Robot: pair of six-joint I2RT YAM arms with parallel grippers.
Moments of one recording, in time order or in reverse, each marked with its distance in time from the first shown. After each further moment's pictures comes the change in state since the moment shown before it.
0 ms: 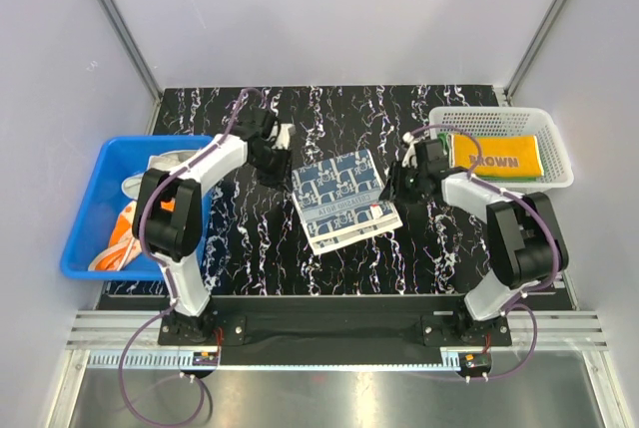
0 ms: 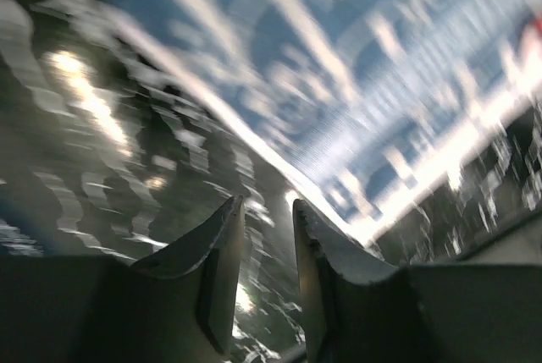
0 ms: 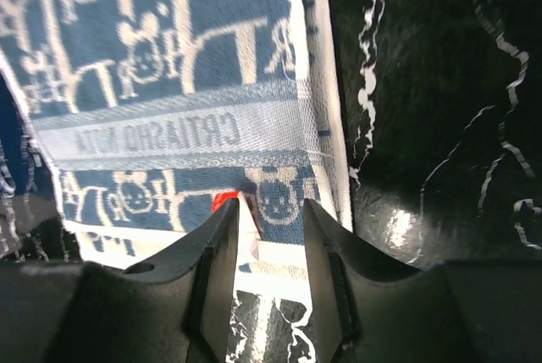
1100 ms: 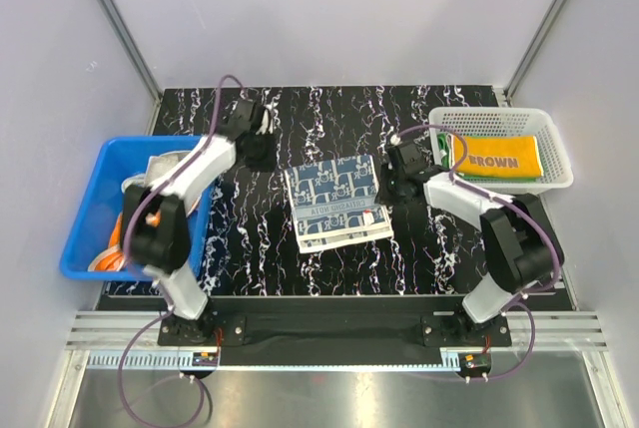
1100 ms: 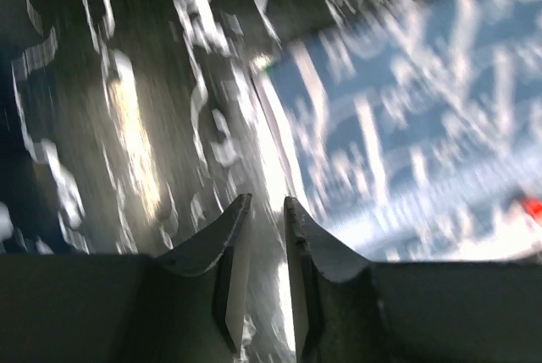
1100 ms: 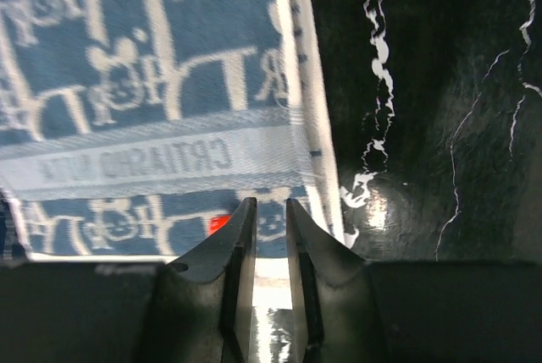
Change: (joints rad) left arm 0.080 0.032 0.117 0.056 -0.258 -0.147; right arm 0.196 -0.009 0.069 -0.126 0.334 0.204
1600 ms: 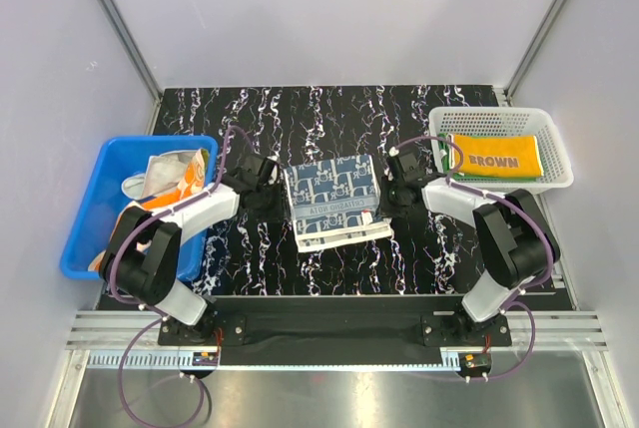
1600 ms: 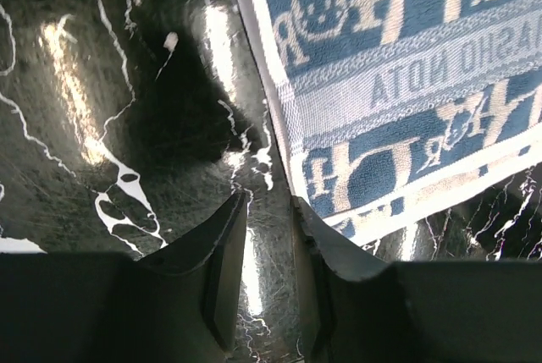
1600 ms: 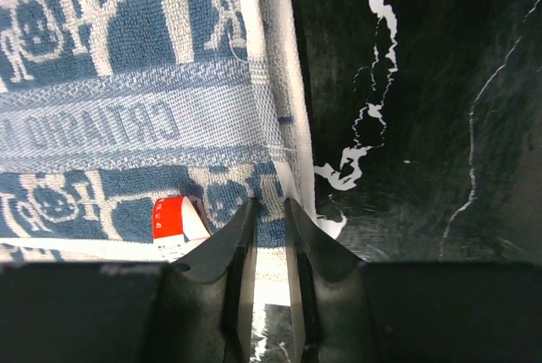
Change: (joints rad) left arm -0.153 -0.308 -0.584 0.261 0.039 -0.215; right arm -0.003 0.063 -0.059 -0.002 -0.046 -0.043
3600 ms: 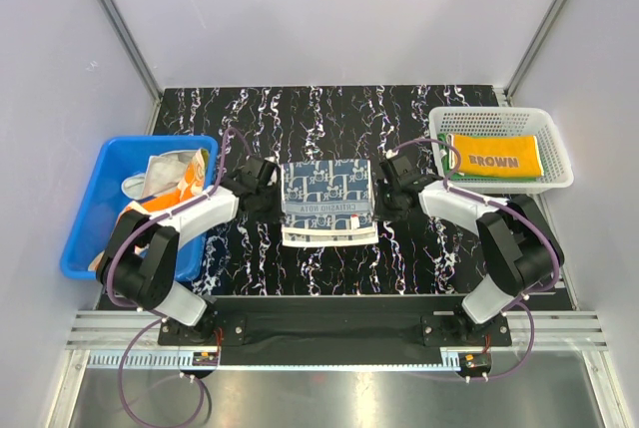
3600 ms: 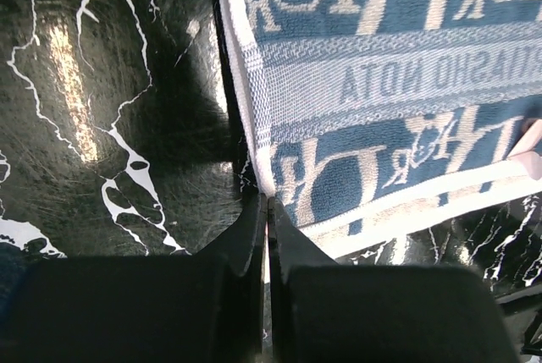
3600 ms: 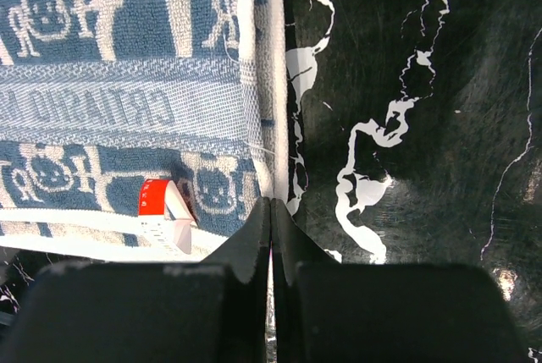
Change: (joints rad) left arm -0.010 -0.024 -0.035 0.008 -0.045 -0.060; right arm 0.065 -0.050 -0.010 -0.031 0.021 0.117
